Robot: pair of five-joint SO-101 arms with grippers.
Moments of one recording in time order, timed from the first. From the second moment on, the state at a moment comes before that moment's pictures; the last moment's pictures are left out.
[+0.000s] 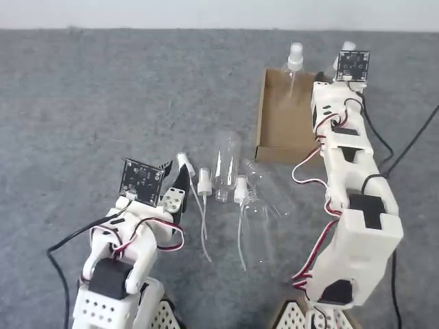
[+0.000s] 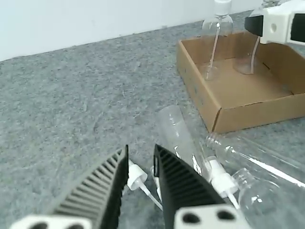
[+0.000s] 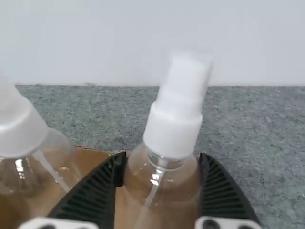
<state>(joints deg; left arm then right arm) 10.6 -92.5 80.0 54.0 2.6 3.4 21.9 17.1 -10.0 2.8</state>
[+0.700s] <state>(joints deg) 10.6 -92.5 80.0 54.0 2.6 2.9 21.9 17.1 -10.0 6.9</state>
